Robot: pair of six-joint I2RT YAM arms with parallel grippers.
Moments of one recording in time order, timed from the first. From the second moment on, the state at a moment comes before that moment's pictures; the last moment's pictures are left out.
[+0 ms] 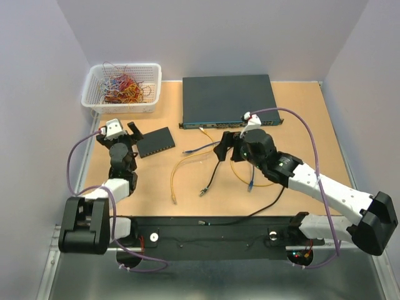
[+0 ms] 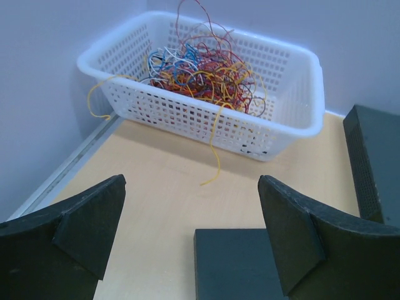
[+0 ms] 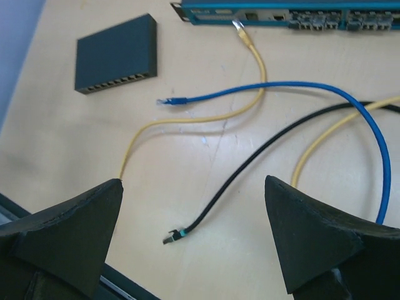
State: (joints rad) left arm -0.07 1.24 0.32 1.01 -0.39 -0.11; right arm 0.78 1.16 0.88 -0.14 0.21 0.56
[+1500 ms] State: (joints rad) left arm -0.34 1.11 0.60 0.30 -0.60 -0.70; right arm 0.90 1.35 1.11 -0.30 0.60 0.45
